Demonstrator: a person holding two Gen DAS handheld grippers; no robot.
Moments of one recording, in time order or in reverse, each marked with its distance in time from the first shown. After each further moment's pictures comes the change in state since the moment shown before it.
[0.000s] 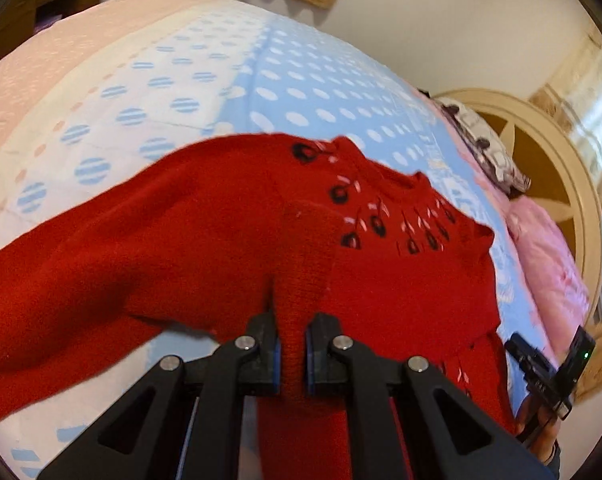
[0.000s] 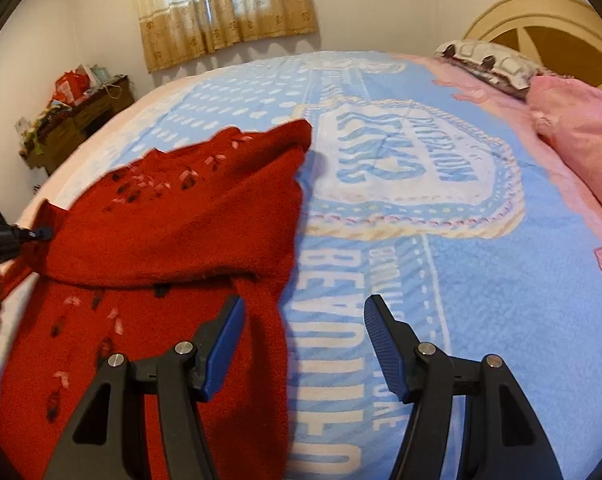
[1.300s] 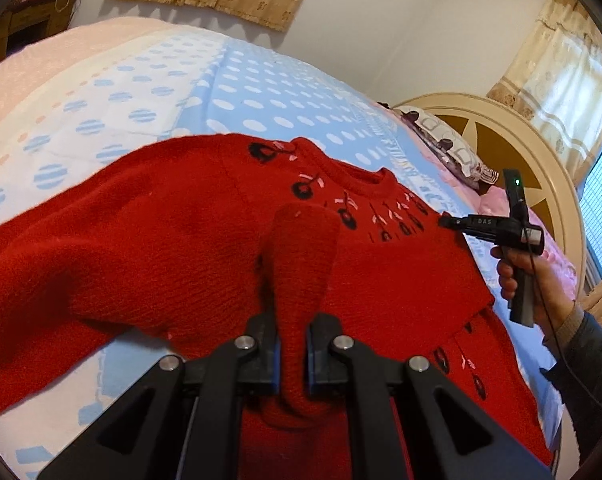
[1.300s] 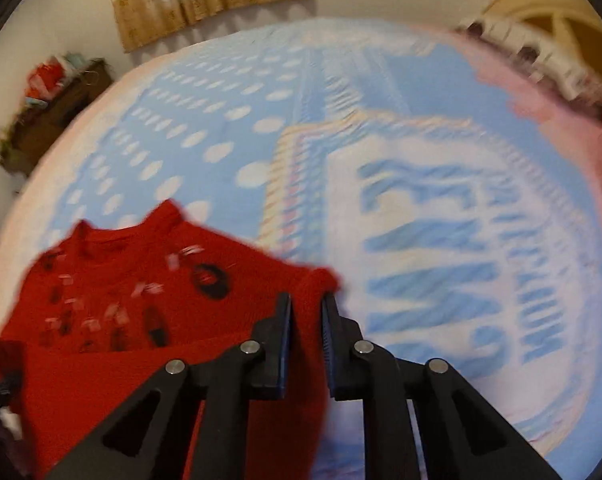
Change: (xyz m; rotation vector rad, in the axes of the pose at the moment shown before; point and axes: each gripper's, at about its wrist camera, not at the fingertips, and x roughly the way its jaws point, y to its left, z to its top) left arm 0.016 -0.001 -0.026 0.106 -0.095 -0.115; right arm 0.144 -0.001 0.148 0.013 0.126 -0.068
